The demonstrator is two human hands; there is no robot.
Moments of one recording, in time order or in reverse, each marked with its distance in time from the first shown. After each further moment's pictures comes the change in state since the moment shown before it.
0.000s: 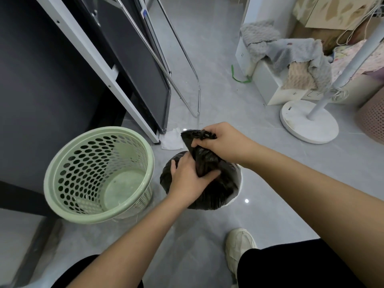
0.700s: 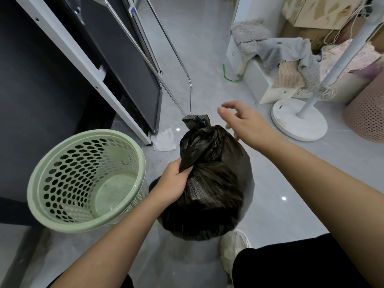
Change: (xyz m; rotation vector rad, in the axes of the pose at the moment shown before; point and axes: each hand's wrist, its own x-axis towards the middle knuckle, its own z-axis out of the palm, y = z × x) left_hand 0.006 -0.004 -0.016 -0.553 -0.194 -0.084; right_hand 0.005 0.024 -0.051 -0.065 0.304 0.118
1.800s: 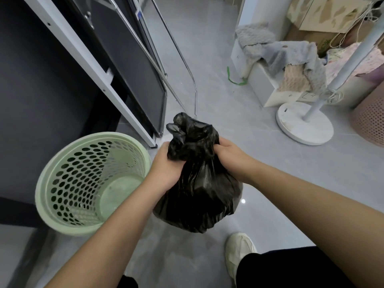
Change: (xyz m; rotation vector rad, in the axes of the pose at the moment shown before) left_hand 0.019 0.027 -0.036 0.139 0.159 0.045; right_hand -0.010 0.008 0.069 0.516 -0.277 0.181
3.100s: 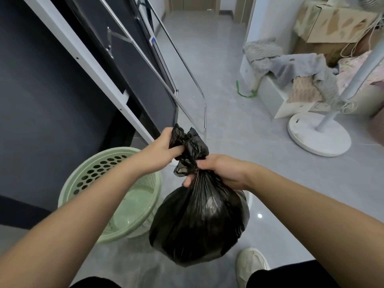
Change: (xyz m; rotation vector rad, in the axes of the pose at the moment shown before) left_hand 0.027 0.049 -0.056 0.328 -0.289 -0.001; right_hand -0.001 -0.018 0.009 0.205 -0.599 0.157
